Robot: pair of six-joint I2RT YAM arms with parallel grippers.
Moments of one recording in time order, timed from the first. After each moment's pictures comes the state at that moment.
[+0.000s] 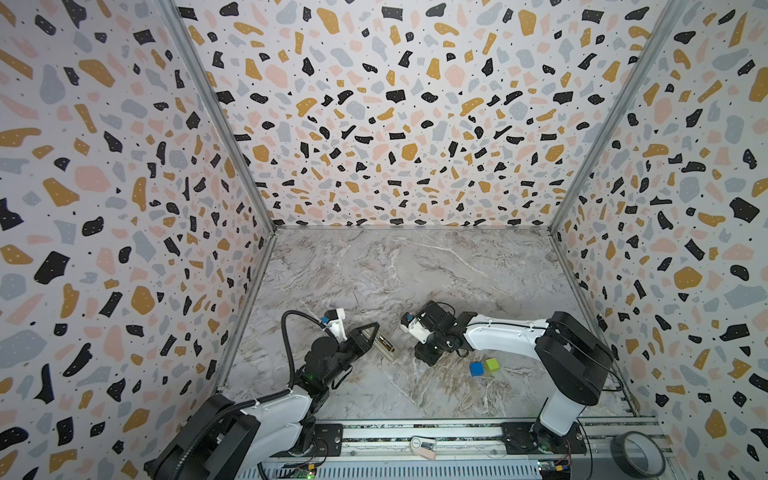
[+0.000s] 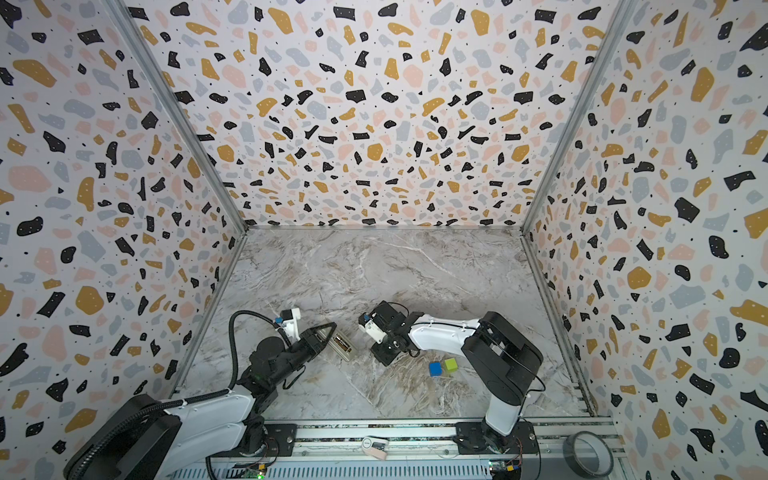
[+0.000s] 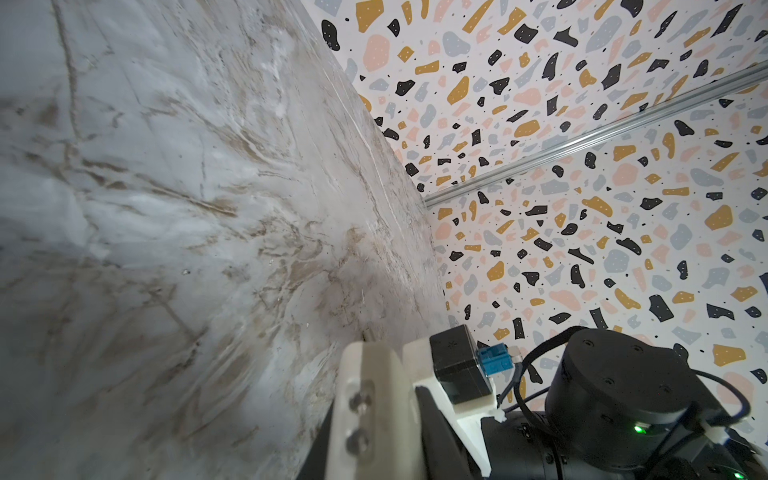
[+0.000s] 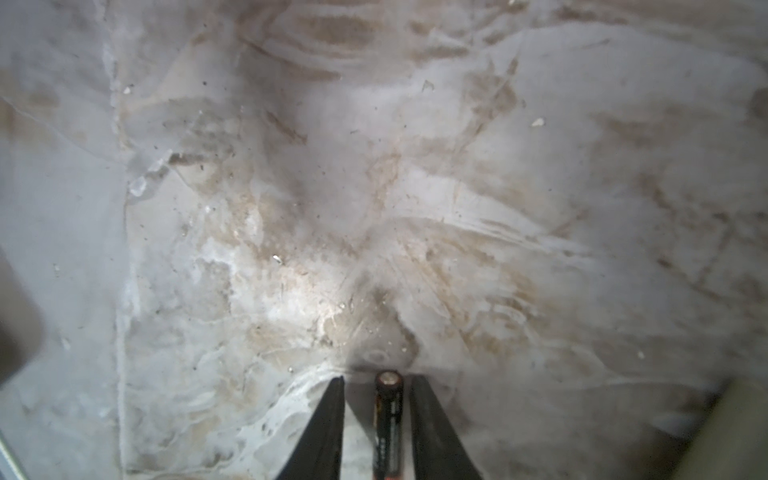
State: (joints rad) left arm -0.50 1.07 0.02 0.85 0.20 -1.10; right arm 0.91 1.73 0.97 -0.38 -0.17 0.02
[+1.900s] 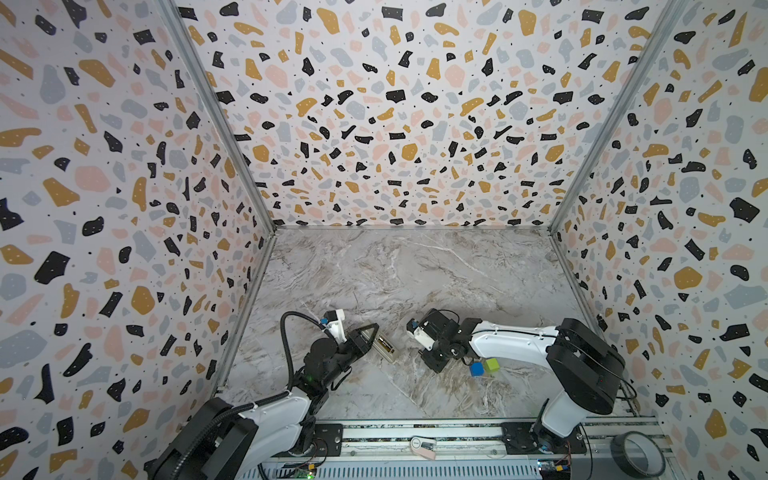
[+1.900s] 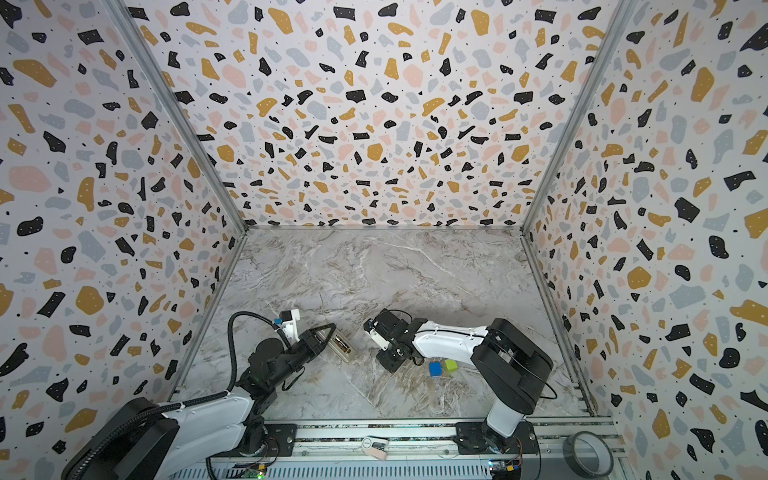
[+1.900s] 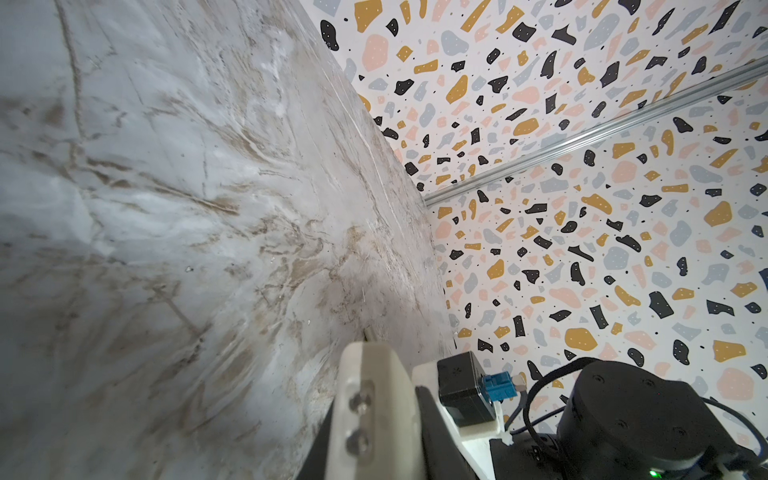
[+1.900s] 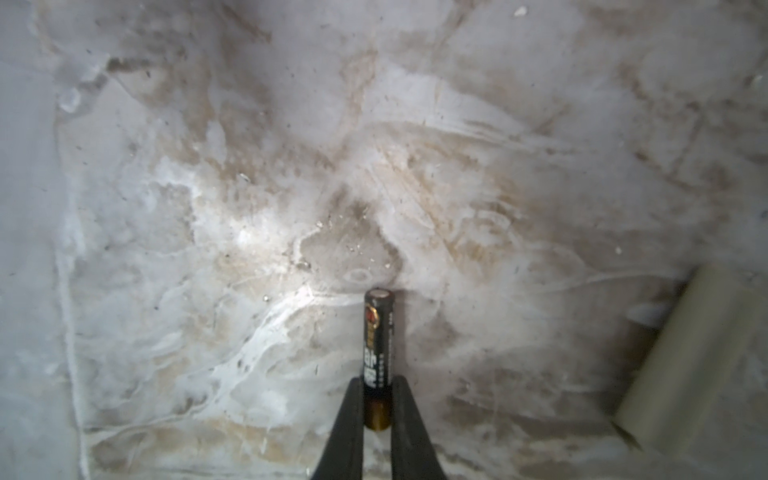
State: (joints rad) left arm -0.50 1.06 0.02 0.85 0.20 -1.10; right arm 0.96 1.66 0.91 -0.44 -0.08 0.04
